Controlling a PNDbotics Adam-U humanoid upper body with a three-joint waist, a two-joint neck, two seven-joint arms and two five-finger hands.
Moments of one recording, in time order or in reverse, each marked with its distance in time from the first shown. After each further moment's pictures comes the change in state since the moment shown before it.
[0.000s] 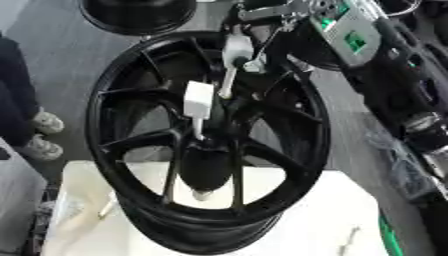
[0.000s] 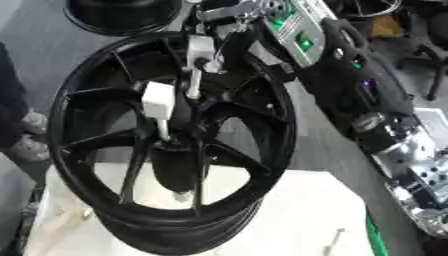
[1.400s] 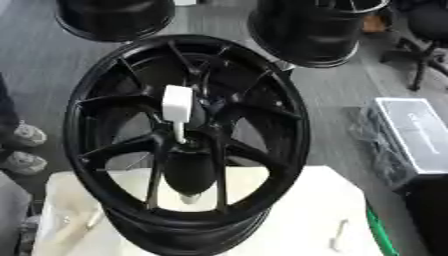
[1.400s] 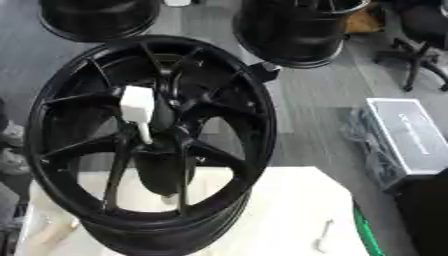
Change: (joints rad) left arm 0.030 0.009 0.043 -0.006 -0.020 -0.010 0.042; right arm 1.058 -0.223 -0.839 0.100 -0.460 0.359 -1.044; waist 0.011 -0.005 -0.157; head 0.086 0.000
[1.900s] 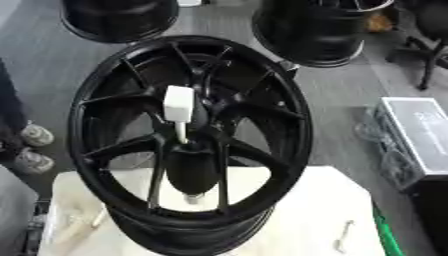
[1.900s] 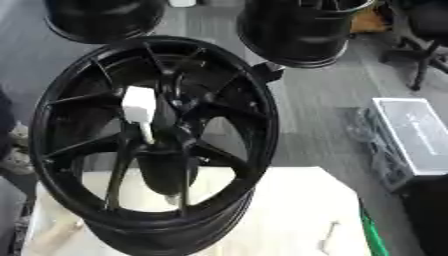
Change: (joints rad) left arm 0.002 -0.006 0.000 0.000 0.003 0.000 0.002; right arm 0.021 0.255 0.021 -0.057 -0.062 0.014 -0.129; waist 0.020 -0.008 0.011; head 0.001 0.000
